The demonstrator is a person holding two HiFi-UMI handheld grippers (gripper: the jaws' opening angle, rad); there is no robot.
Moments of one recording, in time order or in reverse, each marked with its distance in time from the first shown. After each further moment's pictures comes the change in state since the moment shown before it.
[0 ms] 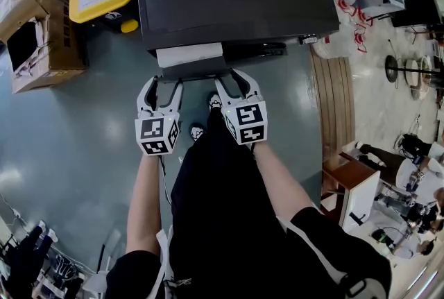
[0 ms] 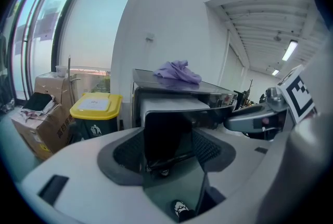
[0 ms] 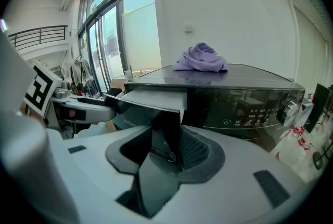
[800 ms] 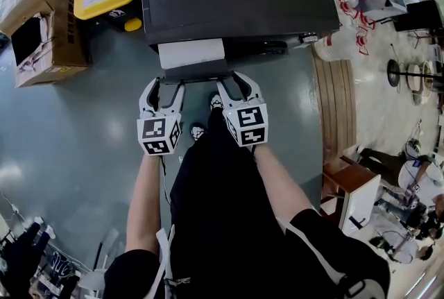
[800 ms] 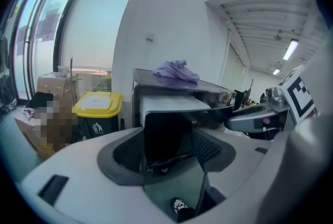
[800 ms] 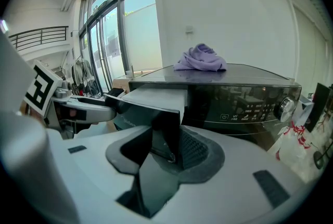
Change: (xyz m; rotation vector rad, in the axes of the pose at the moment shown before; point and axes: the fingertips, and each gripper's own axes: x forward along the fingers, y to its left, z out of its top) left arm -0.015 -0.009 -0.009 0.000 0.005 0.011; right arm -0.015 0.007 -0.011 0.000 -0.004 0.008
